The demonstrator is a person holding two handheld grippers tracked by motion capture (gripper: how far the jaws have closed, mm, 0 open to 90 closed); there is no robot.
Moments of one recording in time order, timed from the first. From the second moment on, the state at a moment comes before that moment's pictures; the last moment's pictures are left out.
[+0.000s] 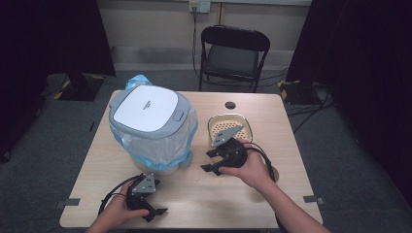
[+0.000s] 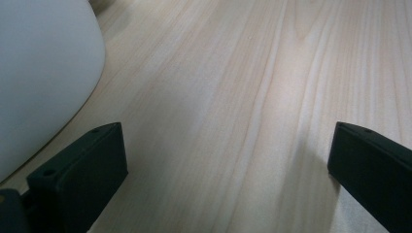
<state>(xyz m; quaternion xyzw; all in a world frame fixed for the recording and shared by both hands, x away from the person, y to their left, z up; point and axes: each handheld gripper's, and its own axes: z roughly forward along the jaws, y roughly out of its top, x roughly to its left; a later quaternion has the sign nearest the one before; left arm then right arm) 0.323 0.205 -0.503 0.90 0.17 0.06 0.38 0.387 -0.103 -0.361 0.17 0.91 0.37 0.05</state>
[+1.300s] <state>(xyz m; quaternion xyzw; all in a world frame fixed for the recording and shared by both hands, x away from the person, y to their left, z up) 0.323 0.206 -0.502 0.91 0.17 0.07 0.38 0.423 -0.085 -0.252 0.16 0.91 0.38 0.08</state>
